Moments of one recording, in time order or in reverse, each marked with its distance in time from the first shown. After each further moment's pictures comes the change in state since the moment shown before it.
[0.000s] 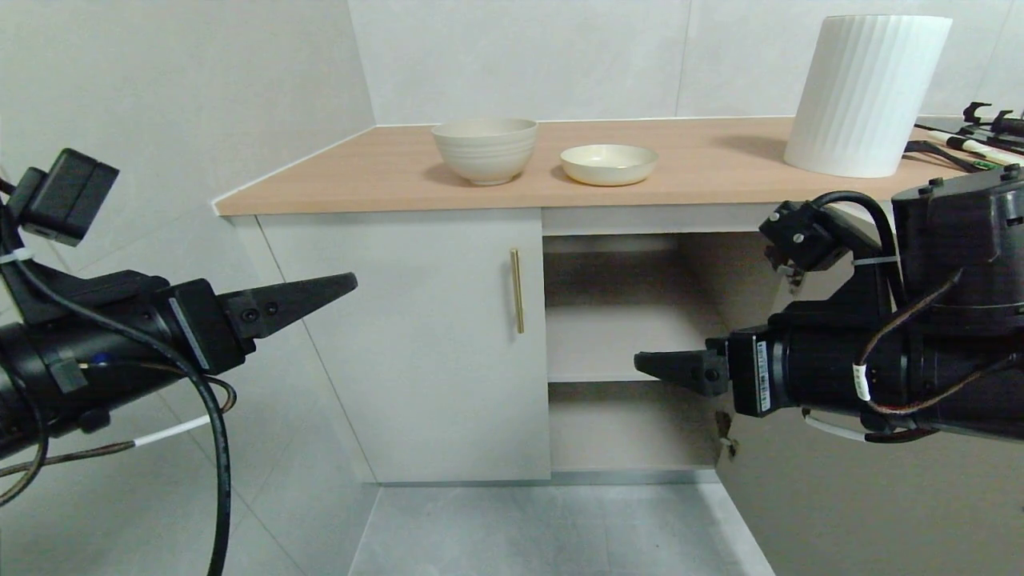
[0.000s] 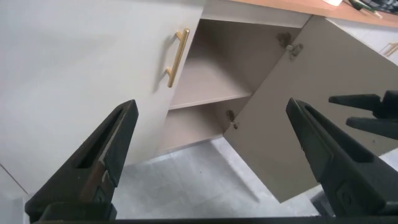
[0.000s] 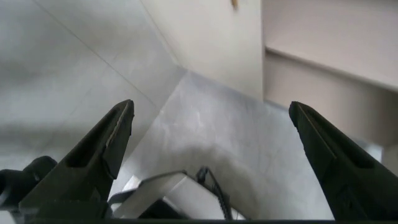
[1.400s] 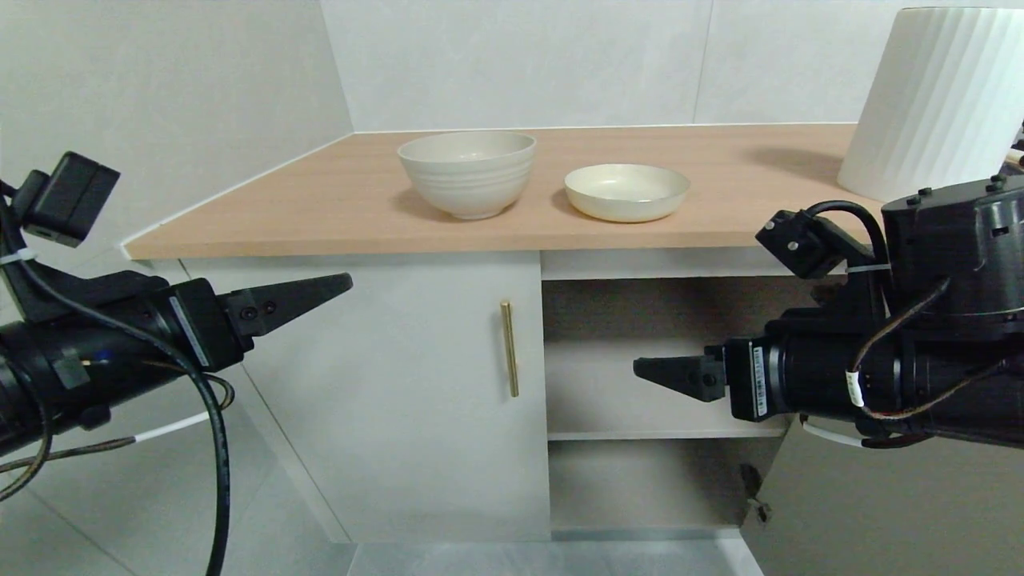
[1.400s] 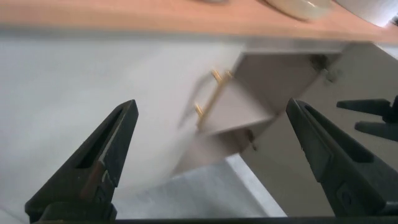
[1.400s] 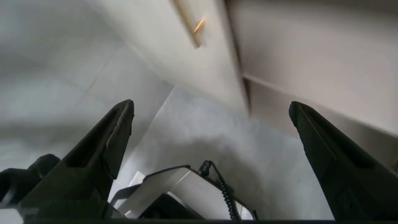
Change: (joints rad) left arm 0.021 0.008 -0.002 0.006 -0.002 0.004; right arm -0.003 0.004 0.017 -0.006 0.004 0.020
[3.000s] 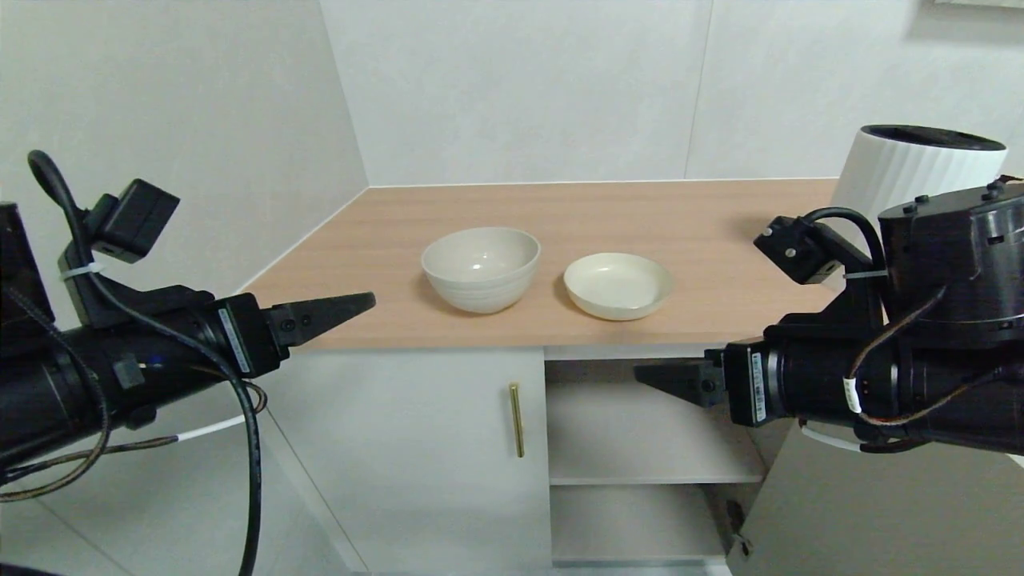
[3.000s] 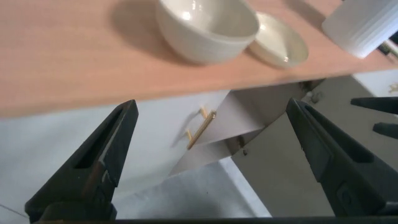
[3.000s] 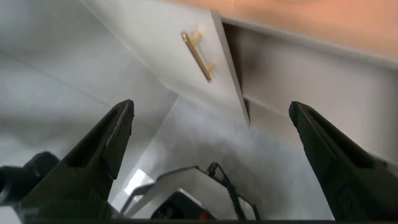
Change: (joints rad) left arm 0.000 0.074 0.003 -0.002 -0.006 -0.004; right arm -0.001 0.004 0.015 -0.015 0.000 -0.004
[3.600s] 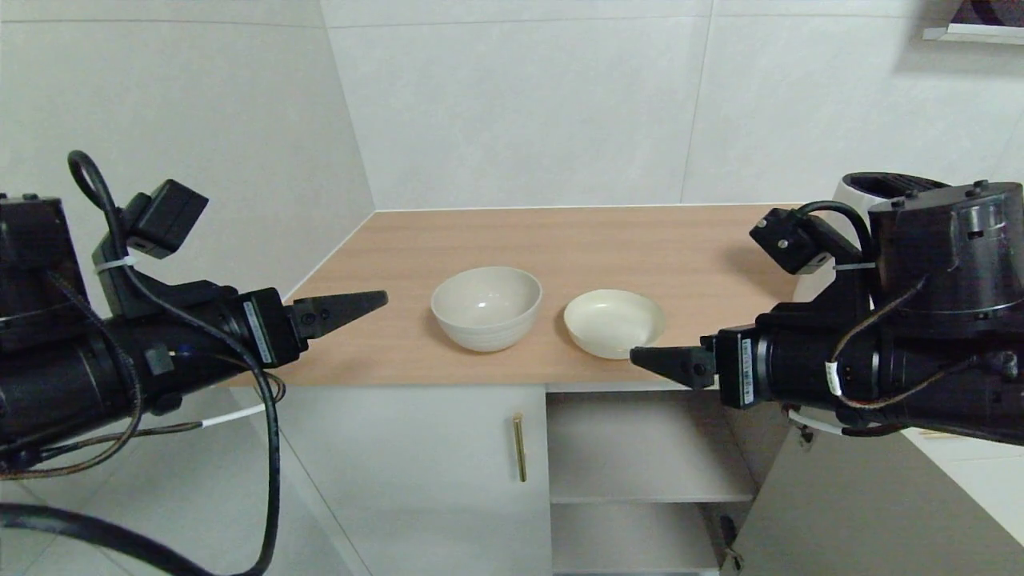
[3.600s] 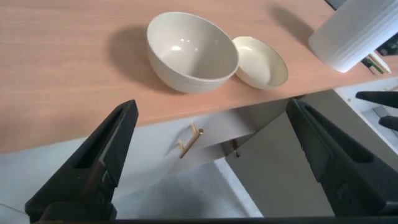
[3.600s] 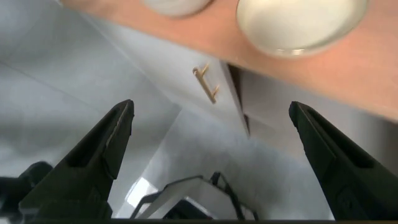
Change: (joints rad) left arm 0.000 0.063 -0.041 0.003 -0.002 0.000; right arm -0.039 0.035 -0.005 -0.073 -0.002 -0.019
